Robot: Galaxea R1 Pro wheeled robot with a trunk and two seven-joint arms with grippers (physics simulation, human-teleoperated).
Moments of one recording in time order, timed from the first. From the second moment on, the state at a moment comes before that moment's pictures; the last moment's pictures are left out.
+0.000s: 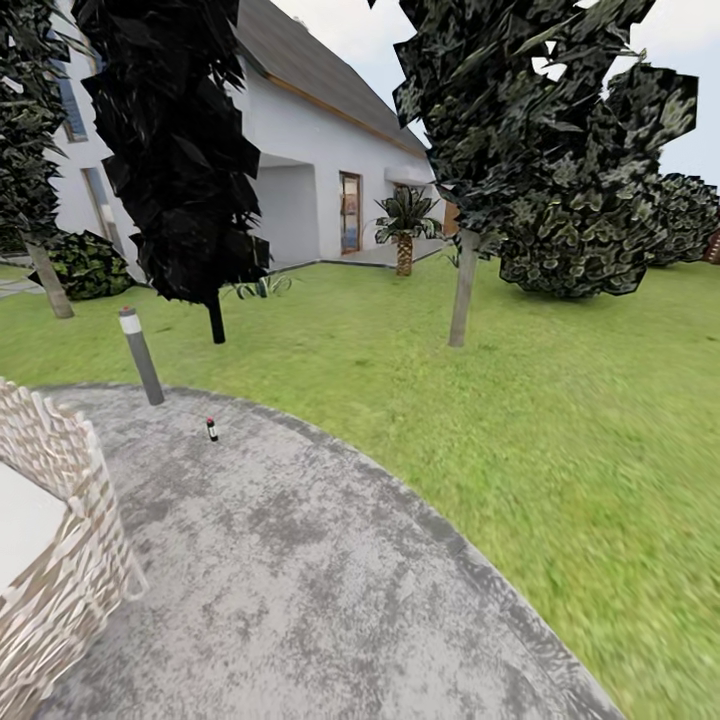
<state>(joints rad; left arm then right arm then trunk) -0.20 0.06 0.18 -0.26 -0.01 -0.29 0.01 -0.03 -0.10 0.00 -0.54 0.00 -0.27 0.00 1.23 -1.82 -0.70</state>
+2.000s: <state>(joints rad) -0.20 0.06 0.18 -0.26 -0.01 -0.29 0.01 -0.03 -0.10 0.00 -0.54 0.00 -0.27 0.00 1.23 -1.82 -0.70</state>
